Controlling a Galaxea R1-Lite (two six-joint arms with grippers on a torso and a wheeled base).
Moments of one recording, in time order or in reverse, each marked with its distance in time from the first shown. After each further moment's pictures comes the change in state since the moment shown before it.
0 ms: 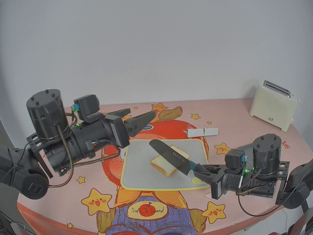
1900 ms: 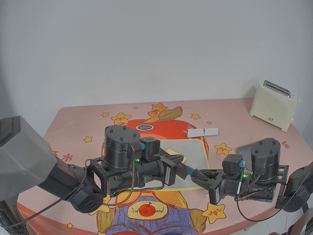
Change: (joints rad) left arm -0.161 0.310 -0.060 0.038 0.011 0.083; right arm 0.039 -0.003 0.013 0.001 -0.007 -0.014
